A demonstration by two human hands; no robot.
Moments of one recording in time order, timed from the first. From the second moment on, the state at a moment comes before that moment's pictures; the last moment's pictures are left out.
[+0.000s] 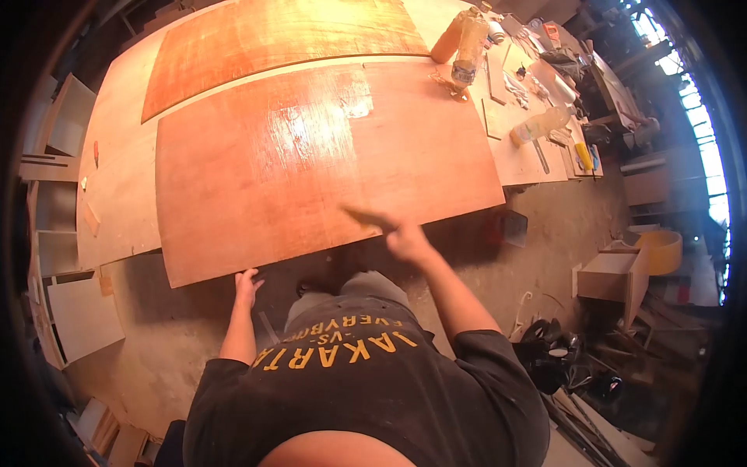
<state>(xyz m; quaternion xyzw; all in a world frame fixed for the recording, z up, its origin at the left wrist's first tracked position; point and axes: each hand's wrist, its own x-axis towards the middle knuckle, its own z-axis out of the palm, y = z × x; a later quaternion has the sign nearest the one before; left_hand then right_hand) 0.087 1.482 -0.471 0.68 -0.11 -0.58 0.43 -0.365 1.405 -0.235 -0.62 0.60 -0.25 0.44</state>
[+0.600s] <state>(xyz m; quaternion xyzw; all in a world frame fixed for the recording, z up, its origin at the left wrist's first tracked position) -0.023 1.624 -0.479 0.82 -0.02 -0.51 0.24 -0.386 0.964 -0.265 -0.82 0.53 -0.10 0.19</state>
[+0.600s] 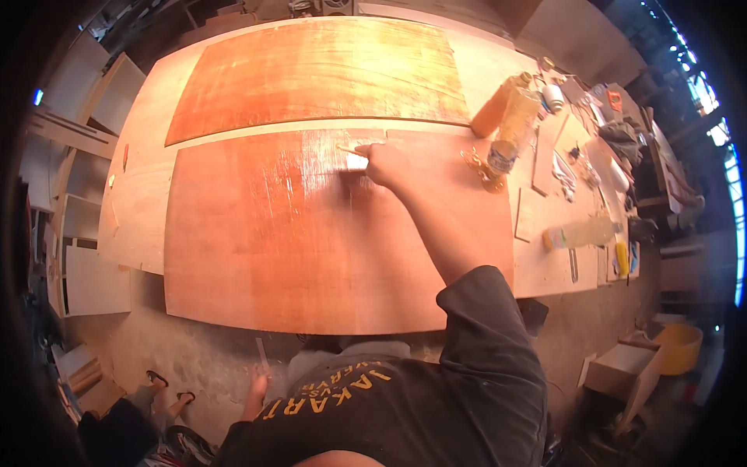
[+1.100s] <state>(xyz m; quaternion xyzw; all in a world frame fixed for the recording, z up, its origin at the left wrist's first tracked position) -0.090 1.620 -0.424 0.83 0.01 -0.49 0.28 -0.335 0.912 -0.340 -0.85 0.52 -0.10 0.05</state>
